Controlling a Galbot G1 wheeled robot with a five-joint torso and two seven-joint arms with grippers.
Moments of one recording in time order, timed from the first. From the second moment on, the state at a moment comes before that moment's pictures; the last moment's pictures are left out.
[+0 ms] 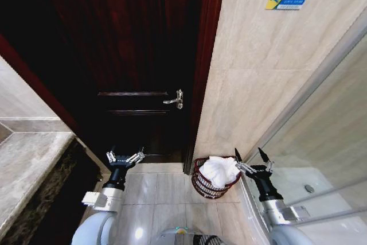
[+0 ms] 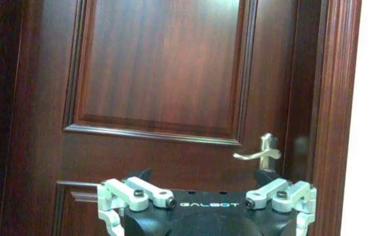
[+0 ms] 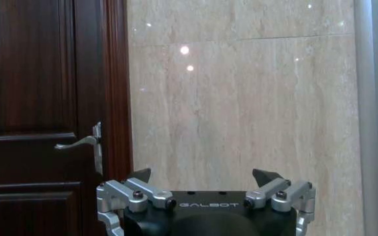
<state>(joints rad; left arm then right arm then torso) 1.78 -1.58 -0.70 -2.35 -0.21 -0.08 0.18 -1.82 1.38 0.70 2.27 0.32 0.20 -0.12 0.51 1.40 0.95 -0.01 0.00</state>
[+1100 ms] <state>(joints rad) 1.78 -1.58 -0.70 -2.35 -0.21 -0.08 0.18 -1.82 1.38 0.70 2.27 0.33 0.20 -0.12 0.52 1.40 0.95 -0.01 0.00</state>
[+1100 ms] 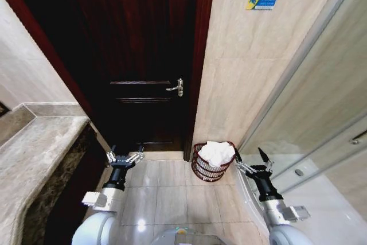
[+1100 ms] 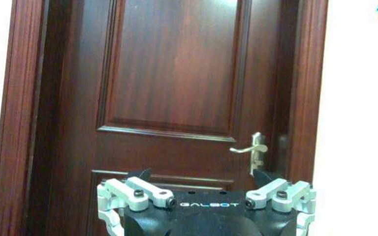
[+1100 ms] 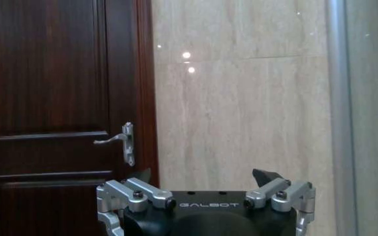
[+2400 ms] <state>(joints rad) 1.78 -1.58 -0.70 -2.35 -0.21 -0.08 0.18 -1.82 1.38 0.70 2.27 0.33 0.20 -0.12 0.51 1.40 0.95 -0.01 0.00</state>
